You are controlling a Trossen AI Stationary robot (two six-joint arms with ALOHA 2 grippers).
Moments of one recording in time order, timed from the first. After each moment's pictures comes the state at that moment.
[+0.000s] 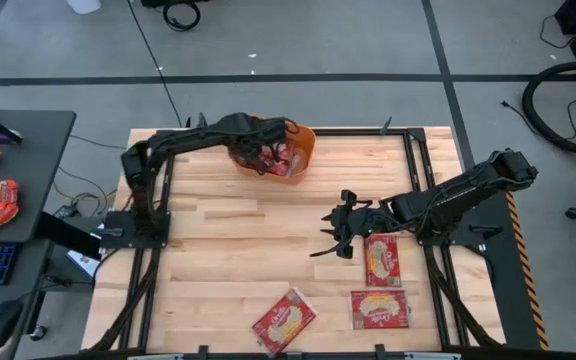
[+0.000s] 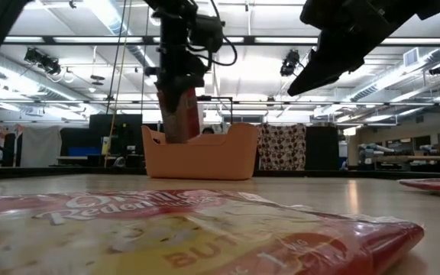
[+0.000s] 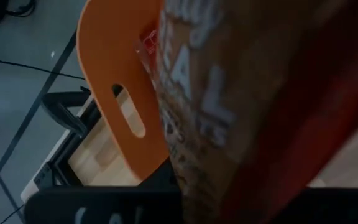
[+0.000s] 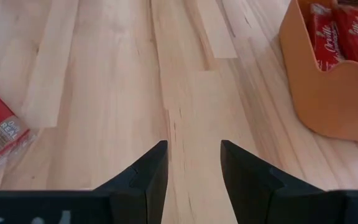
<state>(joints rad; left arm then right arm) 0.38 1.89 1.70 -1.23 -0.49 -0.32 0.25 1.31 0.75 -0.15 0.37 0.20</state>
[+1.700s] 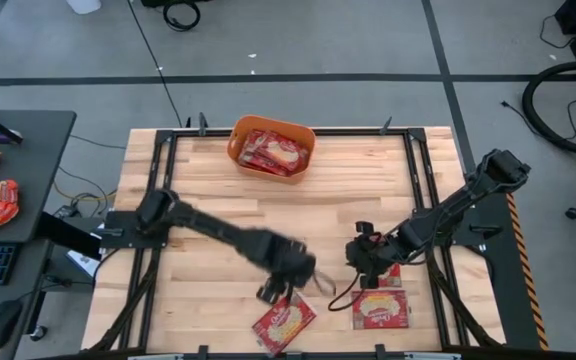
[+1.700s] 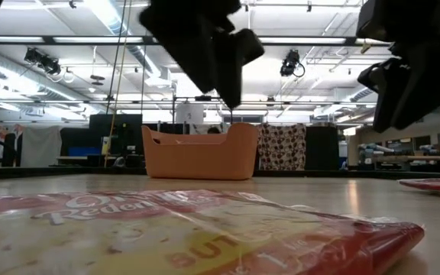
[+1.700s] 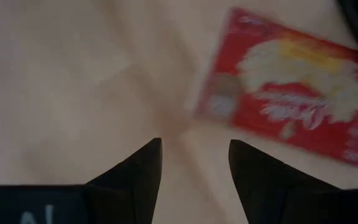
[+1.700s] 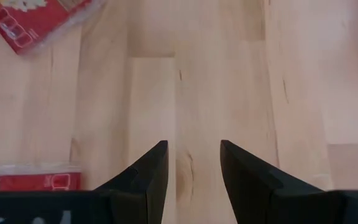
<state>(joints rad) -0.32 2.07 1.73 -0.84 0.08 0.19 0.54 1.38 0.75 -0.44 0.32 0.48</state>
